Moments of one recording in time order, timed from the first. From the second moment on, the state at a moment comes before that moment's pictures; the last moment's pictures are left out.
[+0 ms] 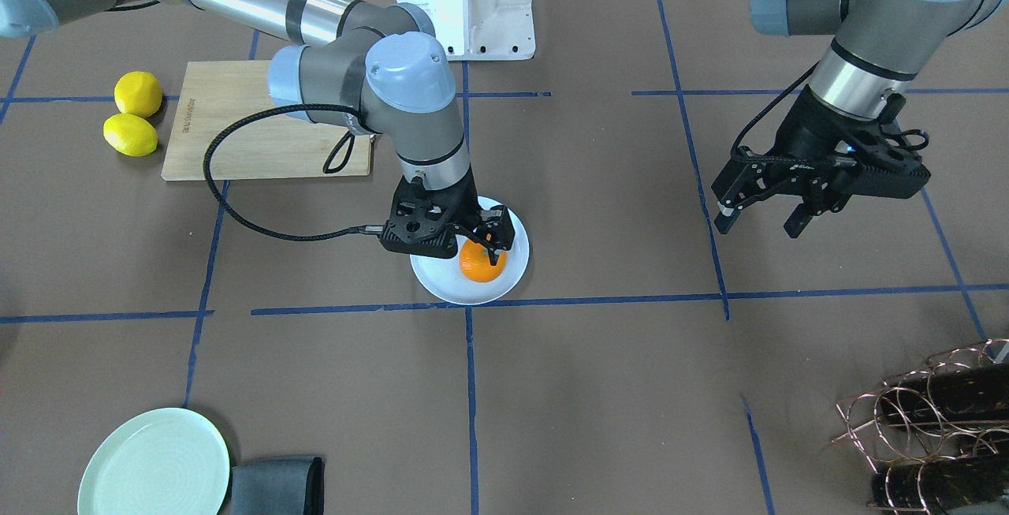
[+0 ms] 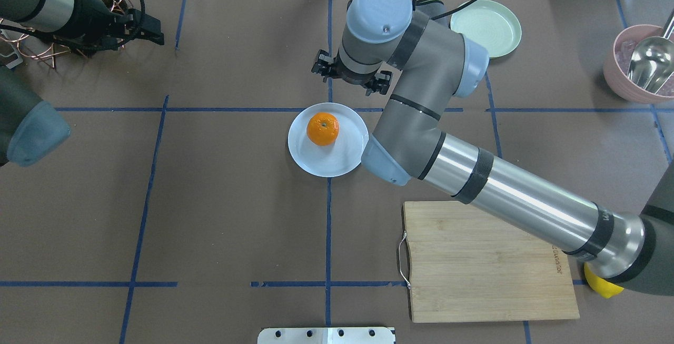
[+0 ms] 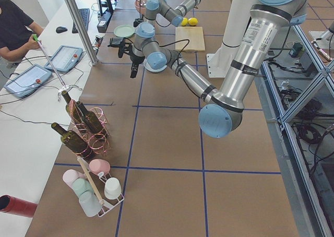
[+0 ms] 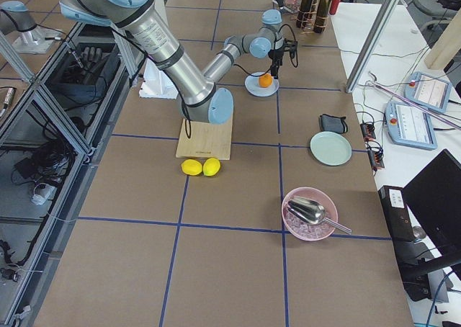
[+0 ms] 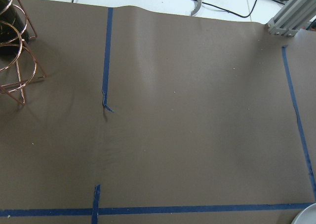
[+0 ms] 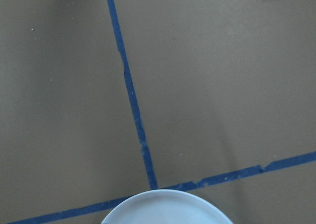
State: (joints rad) left arm -1.01 -1.96 -1.85 -1.84 -2.03 -1.00; right arm 0.71 -0.71 1.43 -1.44 1.87 1.35
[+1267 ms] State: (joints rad) left arm -1.11 -1.92 -1.79 -1.93 -2.03 -0.96; right arm 1.12 -1.19 1.62 -1.36 2.09 0.62
